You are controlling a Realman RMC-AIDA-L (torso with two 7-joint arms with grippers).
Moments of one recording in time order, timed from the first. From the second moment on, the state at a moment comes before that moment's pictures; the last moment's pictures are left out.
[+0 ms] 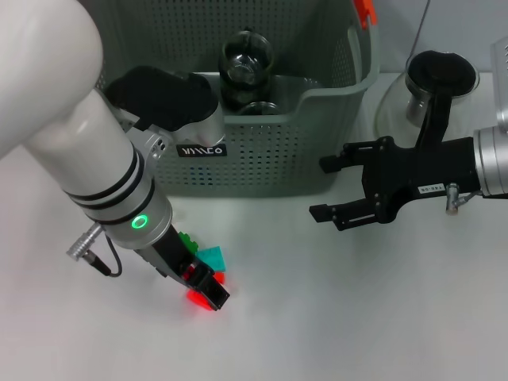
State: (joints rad) left arm -0.63 -2.17 1.56 1.36 2.72 1.67 -2.98; right arm 0.68 2.07 -0.94 -0.80 -2.07 -1.50 1.45
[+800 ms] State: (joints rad) left arm -0.63 -2.17 1.66 1.31 2.74 1.56 -2.97; right arm 0.68 2.09 -0.94 -0.79 -2.07 -1.47 1.41
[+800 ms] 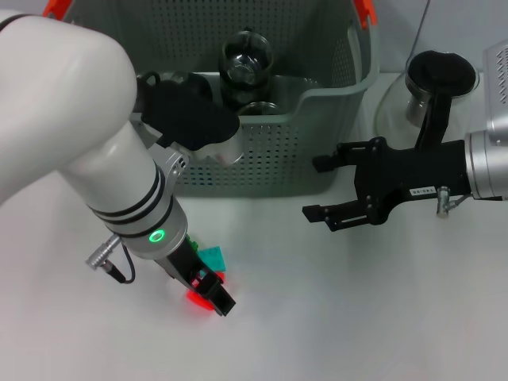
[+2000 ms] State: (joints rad) left arm -0.57 -2.17 1.41 1.40 2.60 1.79 -2.70; right arm 0.68 2.09 -0.94 -0.78 -2.07 -1.45 1.41
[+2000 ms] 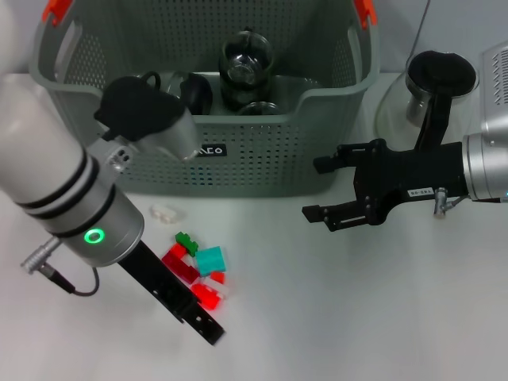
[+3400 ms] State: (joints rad) left arm -0.53 -2.13 1.04 1.12 2.43 1.72 -1.65; right arm 0.74 2.10 -0.94 -0.65 -1.99 -1.39 1.50
